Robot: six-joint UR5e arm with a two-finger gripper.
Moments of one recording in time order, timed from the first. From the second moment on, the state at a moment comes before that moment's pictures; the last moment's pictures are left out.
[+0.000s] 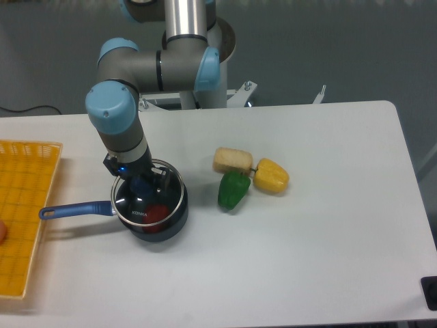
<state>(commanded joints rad) 2.10 -1.85 -1.76 -1.07 1.58 0.36</state>
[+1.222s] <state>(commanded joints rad) 2.11 -1.85 -1.75 -1.06 1.58 0.36</state>
